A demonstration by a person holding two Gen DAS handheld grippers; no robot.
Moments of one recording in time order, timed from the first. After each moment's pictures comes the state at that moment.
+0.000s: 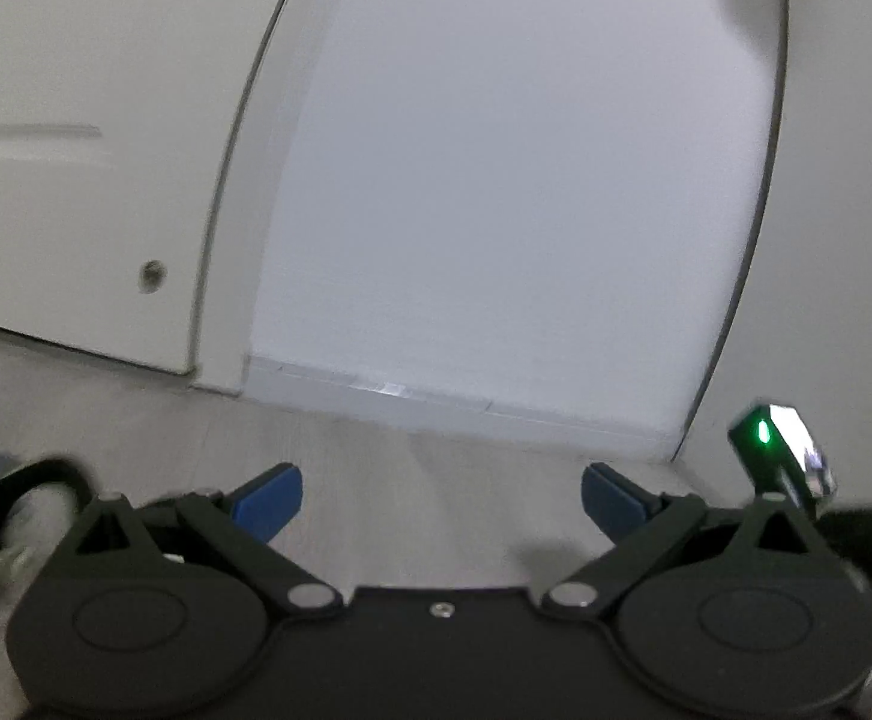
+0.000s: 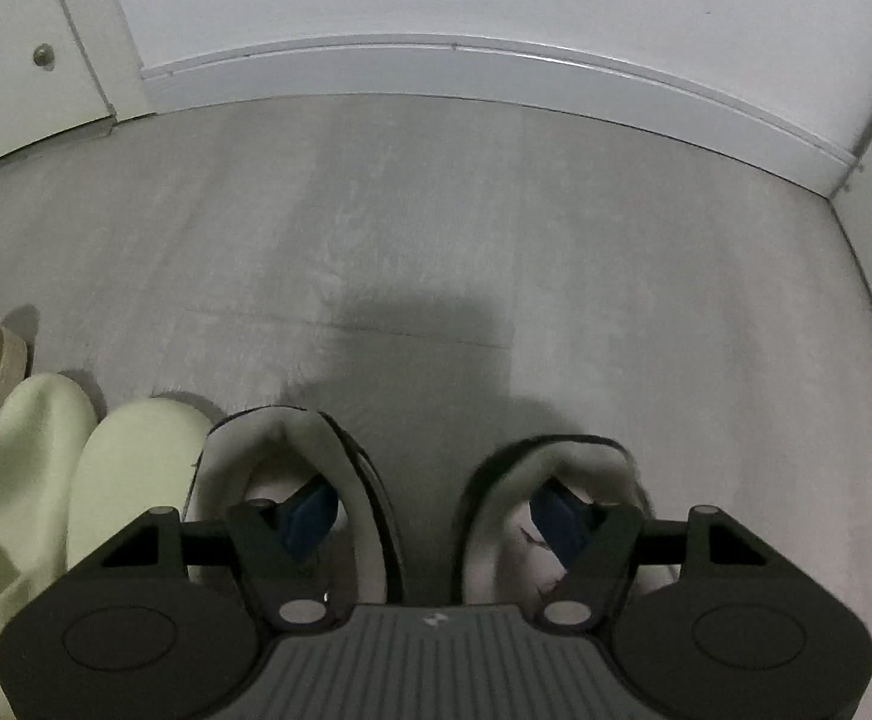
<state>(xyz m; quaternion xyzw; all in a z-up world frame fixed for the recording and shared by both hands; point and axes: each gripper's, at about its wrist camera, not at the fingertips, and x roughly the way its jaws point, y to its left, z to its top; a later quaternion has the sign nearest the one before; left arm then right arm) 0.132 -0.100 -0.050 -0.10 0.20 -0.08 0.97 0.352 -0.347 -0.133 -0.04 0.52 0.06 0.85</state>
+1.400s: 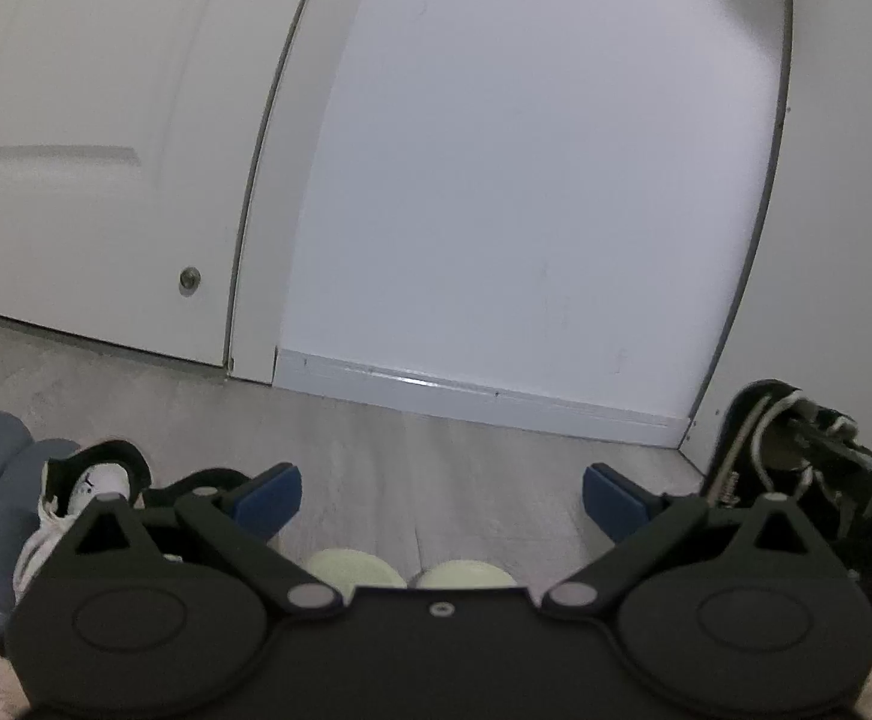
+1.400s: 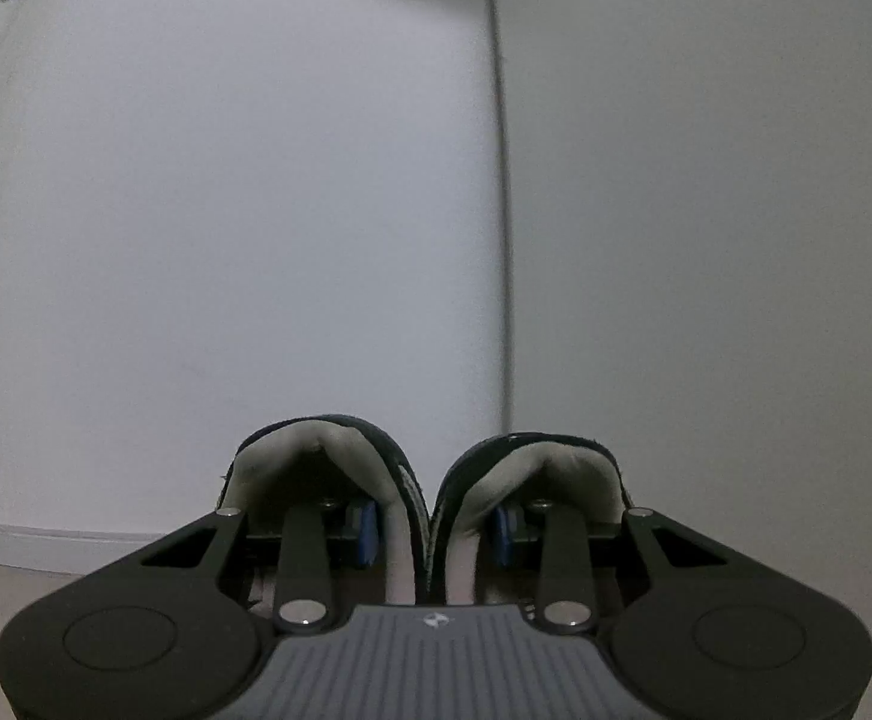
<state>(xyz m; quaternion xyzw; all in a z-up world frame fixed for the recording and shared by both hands) 0.119 -0.131 0.003 -0.12 0.19 -0.05 0.97 0.205 -0.457 -0.040 0.01 0.04 -0.18 0.98</state>
